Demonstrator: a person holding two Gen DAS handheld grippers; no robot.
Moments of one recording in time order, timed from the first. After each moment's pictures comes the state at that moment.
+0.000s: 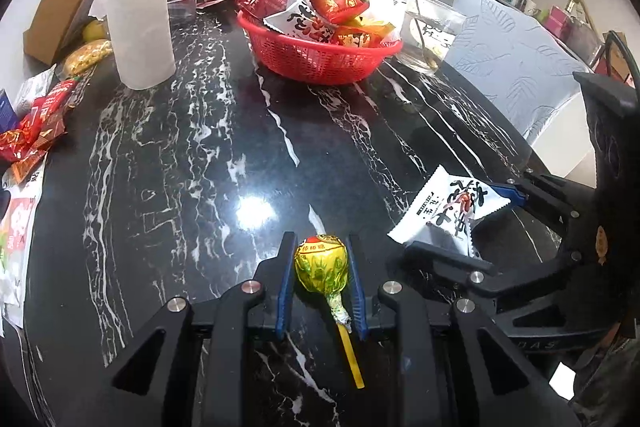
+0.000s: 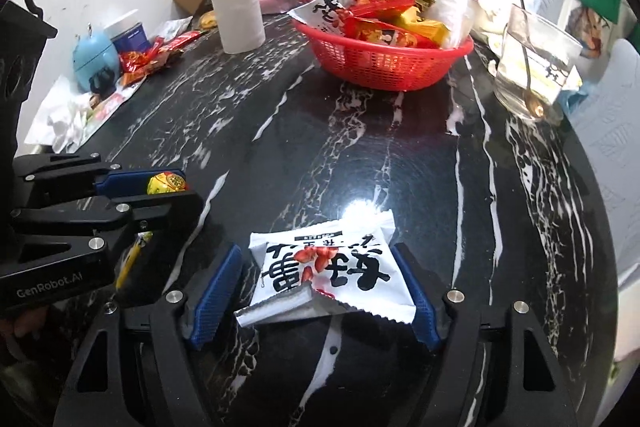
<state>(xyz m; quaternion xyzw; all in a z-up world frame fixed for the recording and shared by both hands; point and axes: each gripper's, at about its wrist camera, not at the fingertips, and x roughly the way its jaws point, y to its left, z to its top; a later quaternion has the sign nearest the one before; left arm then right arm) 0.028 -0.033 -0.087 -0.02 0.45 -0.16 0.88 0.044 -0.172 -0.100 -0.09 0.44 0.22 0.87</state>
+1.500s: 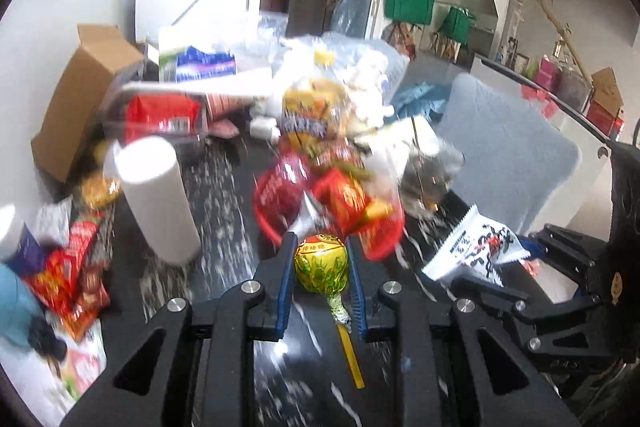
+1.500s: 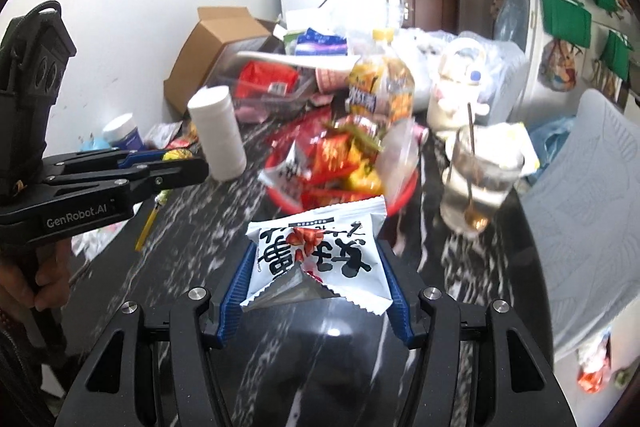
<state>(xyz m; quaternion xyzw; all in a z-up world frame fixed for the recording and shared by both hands) 0.101 -0.021 0.032 -0.02 0.32 -0.16 0.93 0.075 -0.194 0.011 -0.05 0.33 0.20 0.92</state>
